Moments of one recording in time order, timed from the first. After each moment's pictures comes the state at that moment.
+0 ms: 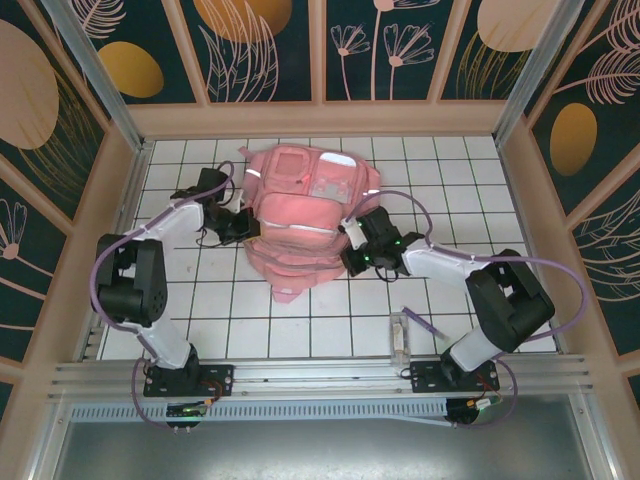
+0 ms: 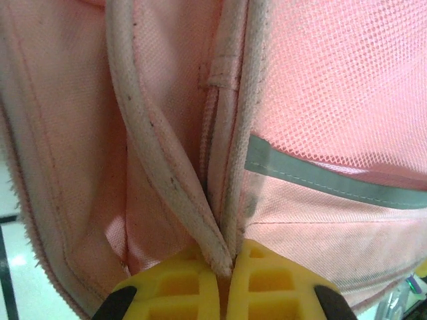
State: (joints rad) left arm -0.16 1.74 1.16 -0.64 0.50 -0.36; right arm 0.62 1.54 0.81 -0.22 -0.21 0.09
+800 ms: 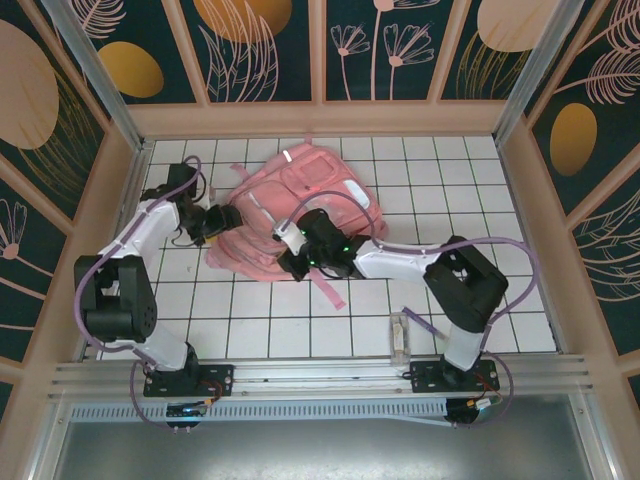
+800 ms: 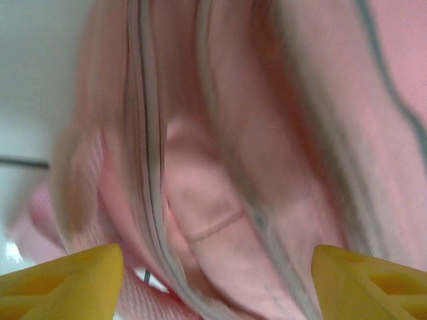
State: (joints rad) left arm -0.03 1.58 1.12 -0.77 0.37 -0.42; right arm 0.94 1.80 1.08 0.03 -0.28 0.03
